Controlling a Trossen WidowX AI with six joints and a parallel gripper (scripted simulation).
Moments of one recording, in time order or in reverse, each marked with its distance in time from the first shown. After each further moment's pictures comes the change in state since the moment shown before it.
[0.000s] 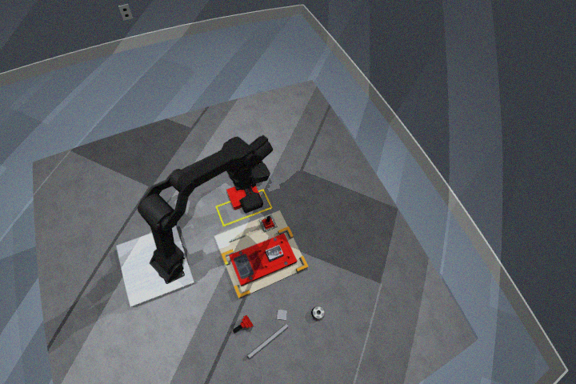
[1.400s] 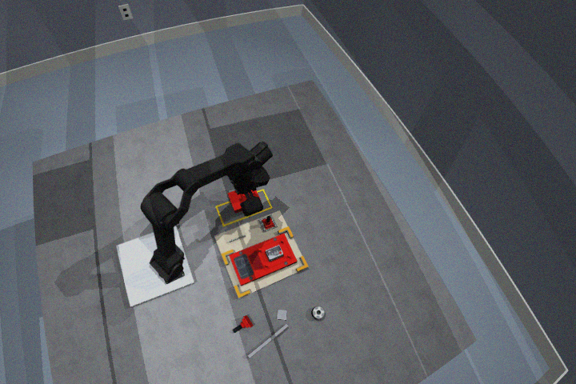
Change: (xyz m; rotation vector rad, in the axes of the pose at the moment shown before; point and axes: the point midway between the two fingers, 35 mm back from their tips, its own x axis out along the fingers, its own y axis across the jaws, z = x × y) arm 0.029 0.001 0.001 0.002 0.000 0.000
